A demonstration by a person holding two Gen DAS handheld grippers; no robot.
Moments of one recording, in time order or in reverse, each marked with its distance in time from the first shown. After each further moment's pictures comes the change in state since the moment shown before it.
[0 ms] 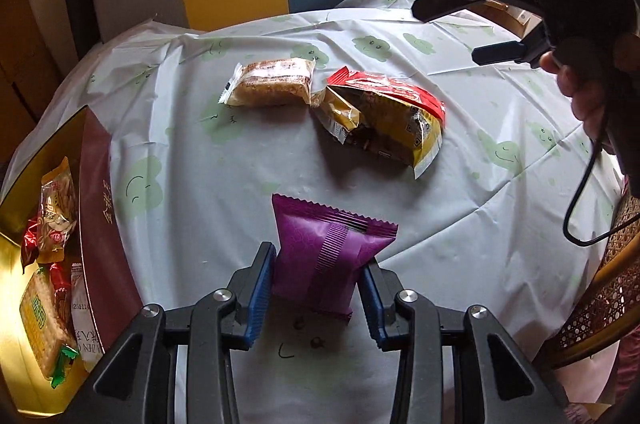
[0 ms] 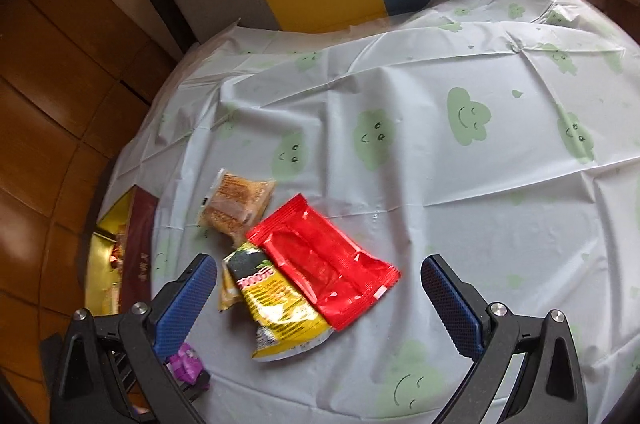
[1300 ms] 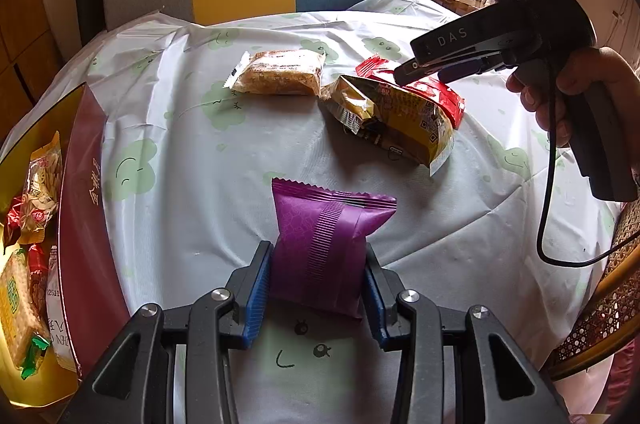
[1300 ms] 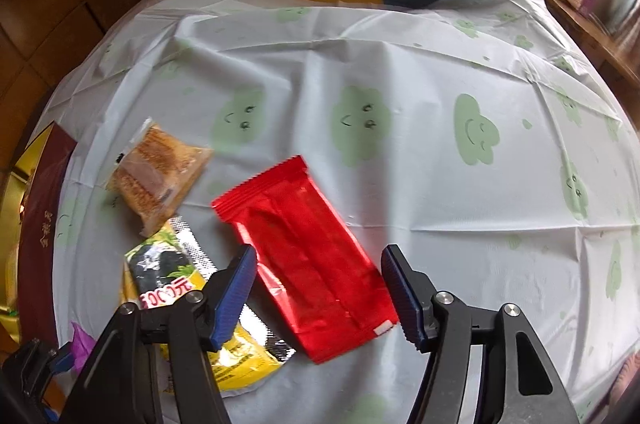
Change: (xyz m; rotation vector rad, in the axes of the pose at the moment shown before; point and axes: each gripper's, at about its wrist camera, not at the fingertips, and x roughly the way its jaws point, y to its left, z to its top) left arm 0.012 0.010 -0.011 -0.061 -0.027 -0.028; right arm 0.068 0.021 0.007 -0.223 0.100 -0.237
